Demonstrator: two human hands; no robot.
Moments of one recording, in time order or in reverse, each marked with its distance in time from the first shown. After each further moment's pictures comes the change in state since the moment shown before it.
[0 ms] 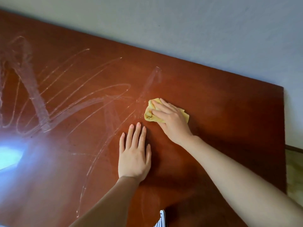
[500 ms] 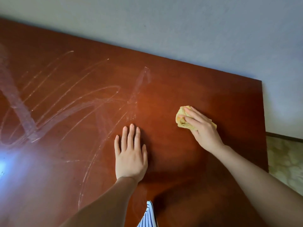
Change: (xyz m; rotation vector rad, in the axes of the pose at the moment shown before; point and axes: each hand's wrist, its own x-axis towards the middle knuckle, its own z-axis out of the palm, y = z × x) left_hand 0.000 -0.002 0.001 0.039 -0.012 0.034; right_hand -0.087 0.055 -0.043 -0.065 0.059 0.194
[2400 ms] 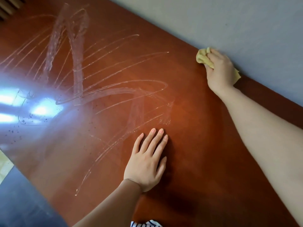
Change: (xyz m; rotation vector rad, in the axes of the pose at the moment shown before) left_hand 0.001 -0.004 0.007 0.011 0.060 -0.014; right_hand 0.272 -0.030 0.040 0.043 0.118 -0.153
